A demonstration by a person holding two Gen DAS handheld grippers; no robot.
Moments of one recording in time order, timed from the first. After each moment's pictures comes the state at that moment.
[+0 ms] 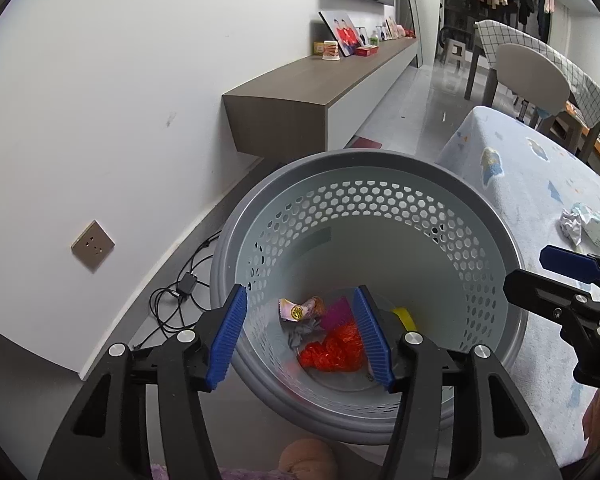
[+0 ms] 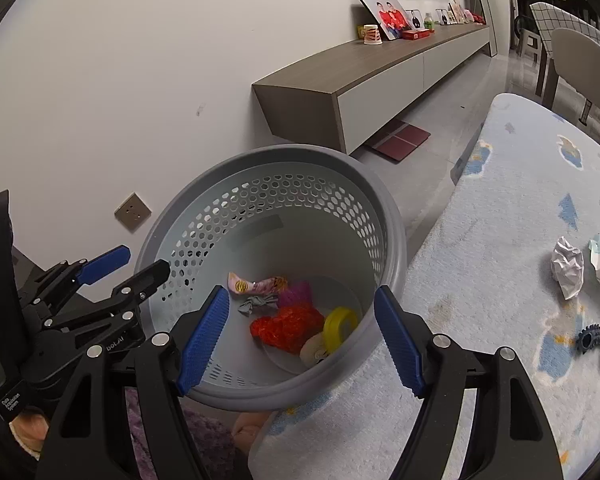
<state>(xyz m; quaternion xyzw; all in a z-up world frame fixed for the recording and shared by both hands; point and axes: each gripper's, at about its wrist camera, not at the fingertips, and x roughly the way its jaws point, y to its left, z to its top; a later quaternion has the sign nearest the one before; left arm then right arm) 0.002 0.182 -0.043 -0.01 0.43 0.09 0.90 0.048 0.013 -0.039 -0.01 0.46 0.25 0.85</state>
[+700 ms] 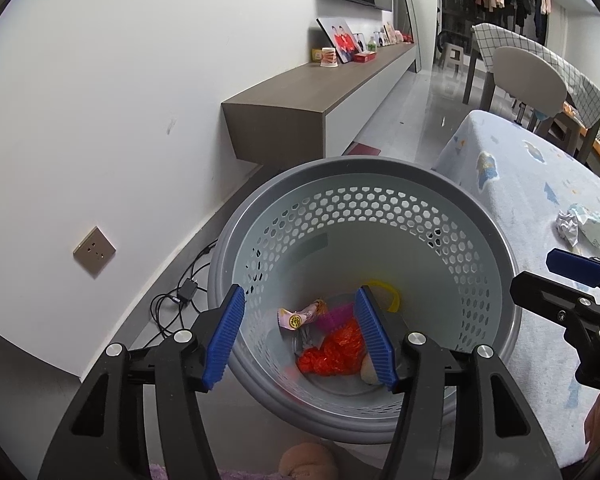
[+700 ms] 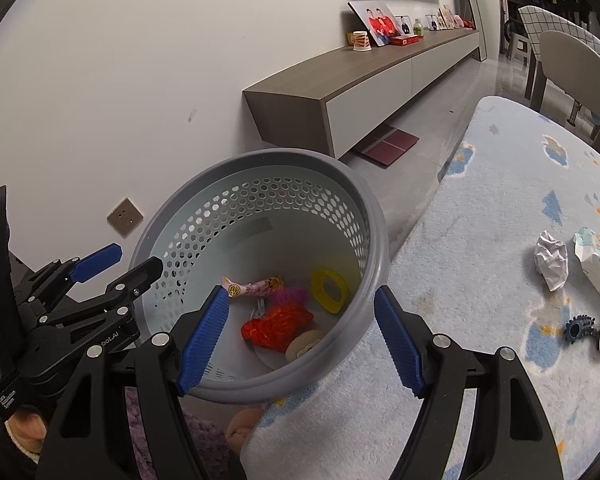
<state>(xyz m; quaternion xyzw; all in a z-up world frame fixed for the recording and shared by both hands) -0.001 0.176 -0.037 -0.01 0.42 0.09 0.90 0.036 -0.001 -0.032 0.00 0.45 0.24 0.86</state>
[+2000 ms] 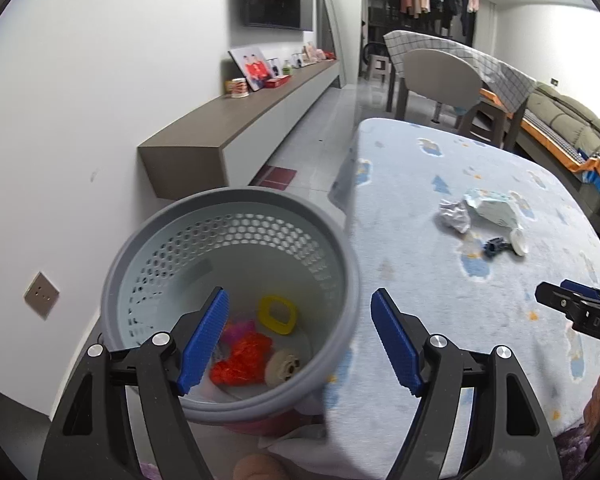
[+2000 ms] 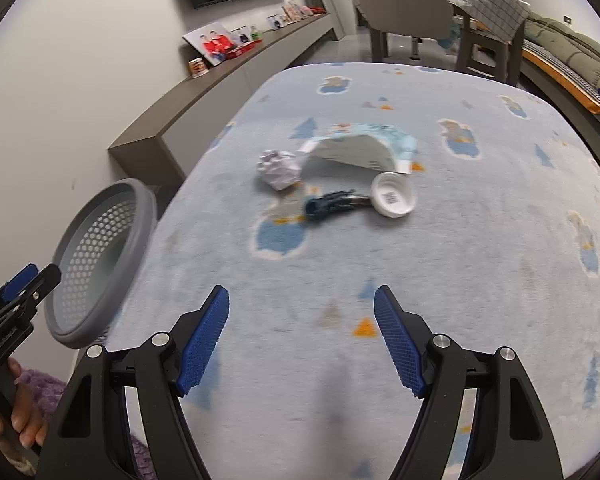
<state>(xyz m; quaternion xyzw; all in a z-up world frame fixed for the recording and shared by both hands) -0.024 0.067 -0.012 0.02 0.38 -0.04 0.93 -0.030 -0.201 -0.041 0.10 0.45 0.01 0.89</state>
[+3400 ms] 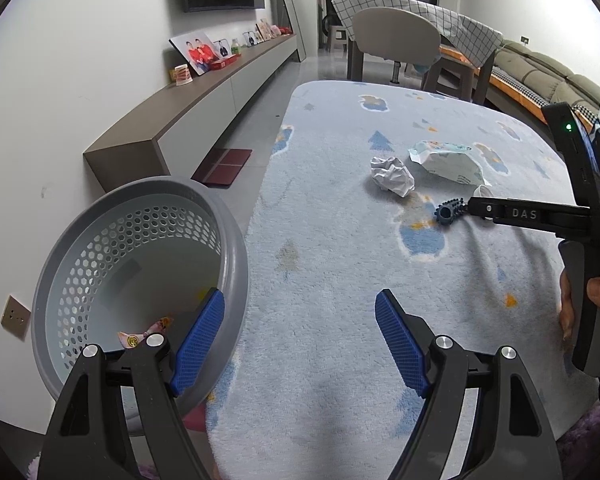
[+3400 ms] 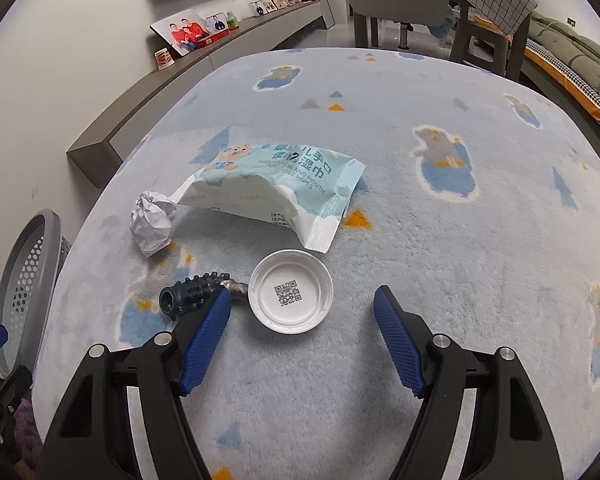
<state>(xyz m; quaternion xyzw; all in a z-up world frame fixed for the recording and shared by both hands) -0.003 -0.018 -0.045 0.06 0.42 -0.09 0.90 0.074 -0.263 -0.085 0.07 0.47 0.01 0.88</state>
